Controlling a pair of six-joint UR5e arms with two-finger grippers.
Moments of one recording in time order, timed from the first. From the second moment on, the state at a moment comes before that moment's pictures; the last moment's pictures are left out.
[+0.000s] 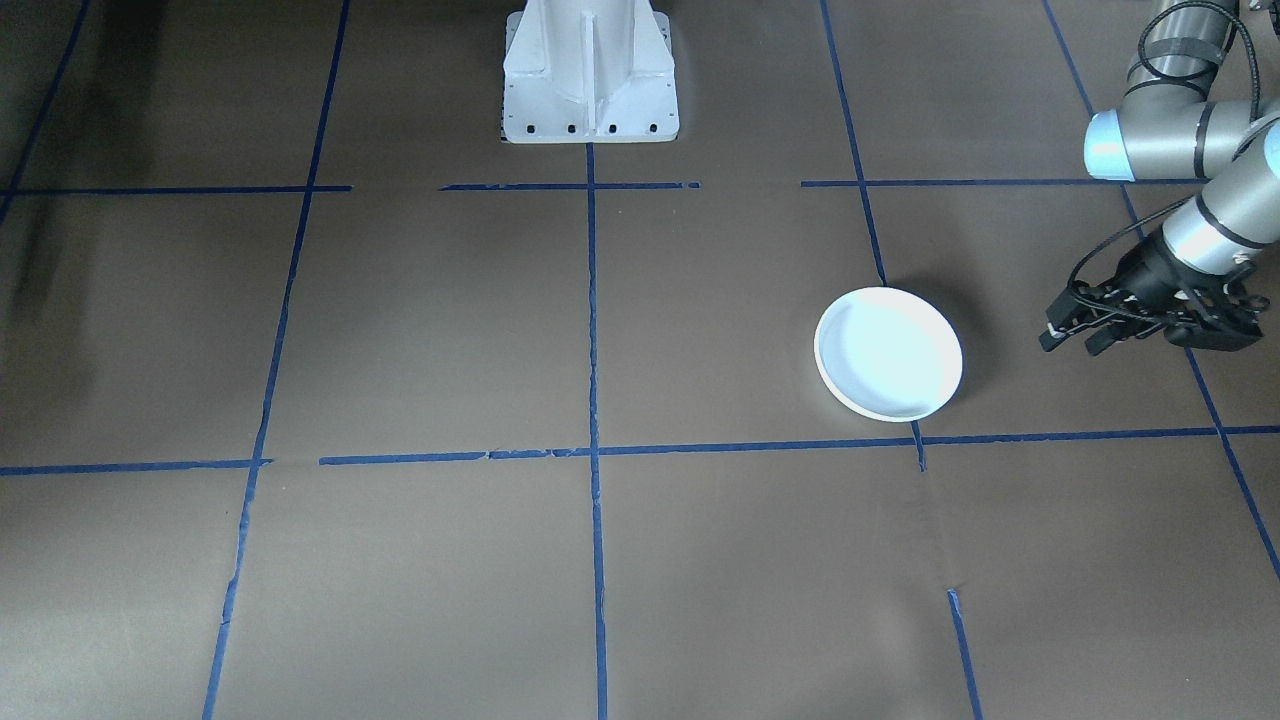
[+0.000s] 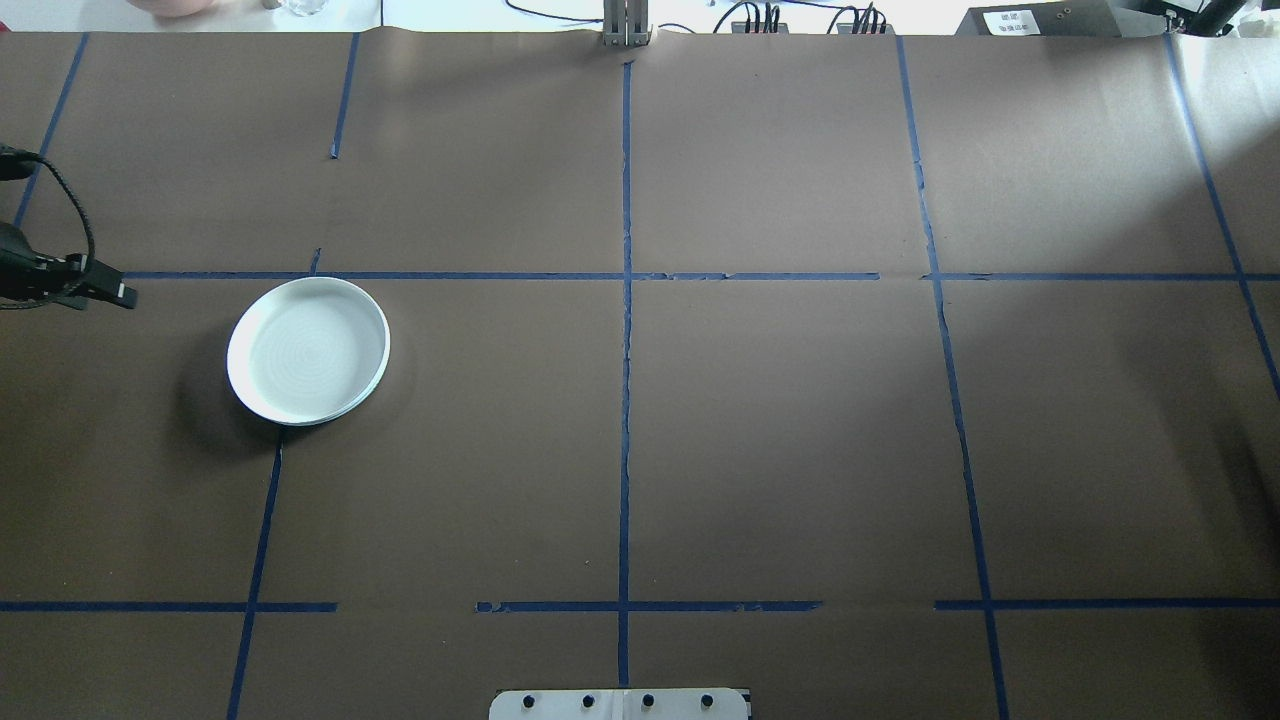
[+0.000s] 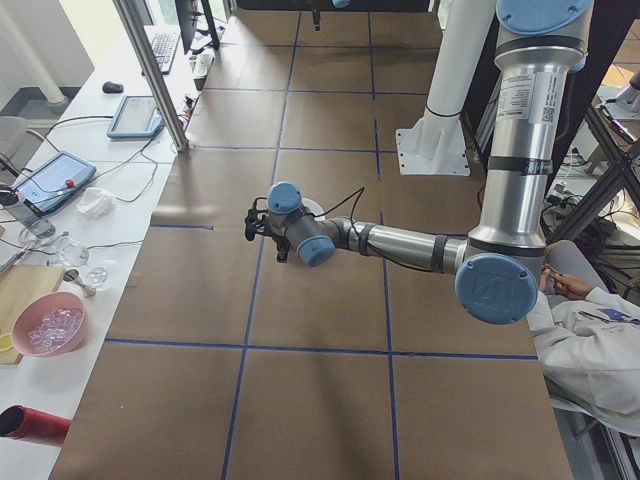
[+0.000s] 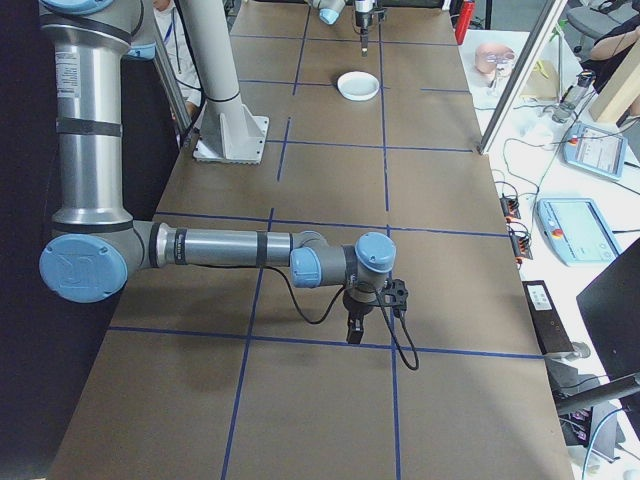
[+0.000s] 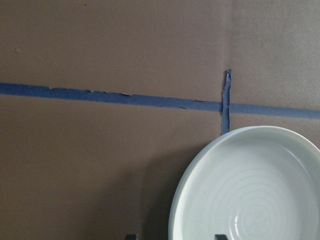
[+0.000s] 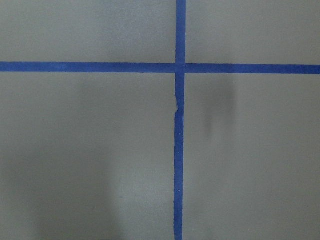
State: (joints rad) left arm -1.12 -1.62 -1.56 -2.22 -2.29 -0.71; right arm 1.37 -1.61 1.57 -1.46 2.26 0.21
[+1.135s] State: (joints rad) left arm -1.55 -1.60 -1.41 -1.92 -2.42 -0.14; right arm 1.37 -1.61 1.57 -1.46 2.26 0.21
